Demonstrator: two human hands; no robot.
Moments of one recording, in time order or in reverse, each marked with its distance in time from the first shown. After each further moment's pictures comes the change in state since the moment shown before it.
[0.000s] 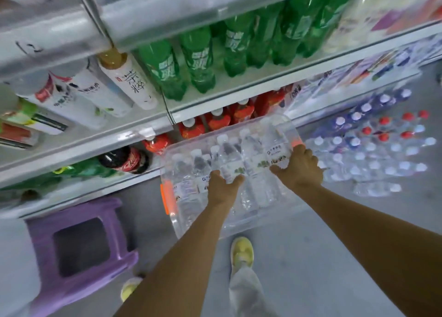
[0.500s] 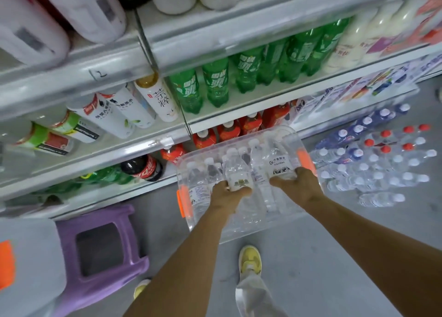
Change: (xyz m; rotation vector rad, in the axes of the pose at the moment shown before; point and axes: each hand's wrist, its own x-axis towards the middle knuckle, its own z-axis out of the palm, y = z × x) left_hand -0.035 0.007 -0.043 -0.139 -0.077 -0.012; right_hand -0.041 -0.008 -0.009 0.497 -0.145 0.051
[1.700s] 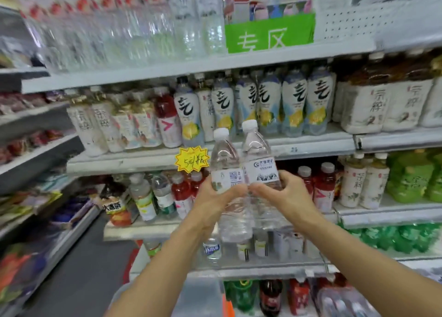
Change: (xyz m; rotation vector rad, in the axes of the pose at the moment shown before) left_hand -0.436 0.087 -0.480 -0.275 0.159 1.063; right_hand -0.503 -0.384 0.053 0.546 -0.132 -1.081
